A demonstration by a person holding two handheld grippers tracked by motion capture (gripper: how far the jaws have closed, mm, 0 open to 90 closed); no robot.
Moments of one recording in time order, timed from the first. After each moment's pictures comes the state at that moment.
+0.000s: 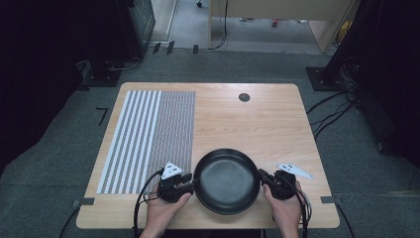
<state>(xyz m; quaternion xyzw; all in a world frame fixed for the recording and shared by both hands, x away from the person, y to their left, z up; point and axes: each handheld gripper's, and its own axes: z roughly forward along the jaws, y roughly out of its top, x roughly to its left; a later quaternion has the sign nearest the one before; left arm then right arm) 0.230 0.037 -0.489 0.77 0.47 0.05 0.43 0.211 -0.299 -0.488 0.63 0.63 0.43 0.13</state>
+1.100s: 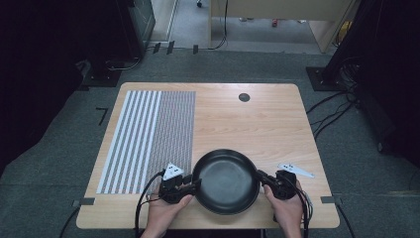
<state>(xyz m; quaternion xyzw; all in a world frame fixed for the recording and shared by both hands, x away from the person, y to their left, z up) 0.228 0.034 -0.491 0.77 0.47 0.05 0.43 0.211 -0.303 -0.490 0.63 0.63 0.45 0.09</state>
